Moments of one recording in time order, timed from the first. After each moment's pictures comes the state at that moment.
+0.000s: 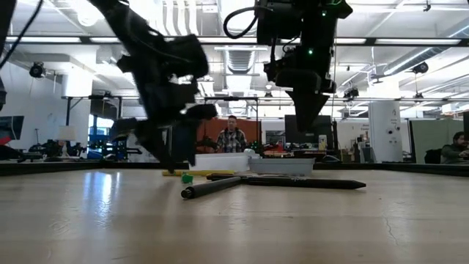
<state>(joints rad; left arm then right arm) 0.16 1.66 0.91 -0.35 0.09 1.02 -0.06 1.77 1.33 -0.98 0.27 0.48</state>
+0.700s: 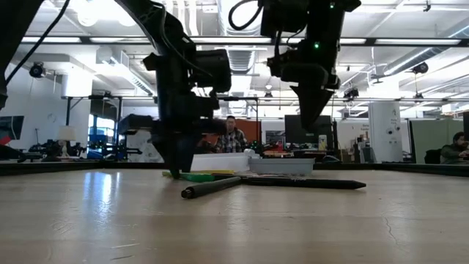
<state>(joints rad) 0.16 1.88 1.16 -0.68 0.09 0.92 -0.02 1.75 1.31 -0.99 0.29 0.50</state>
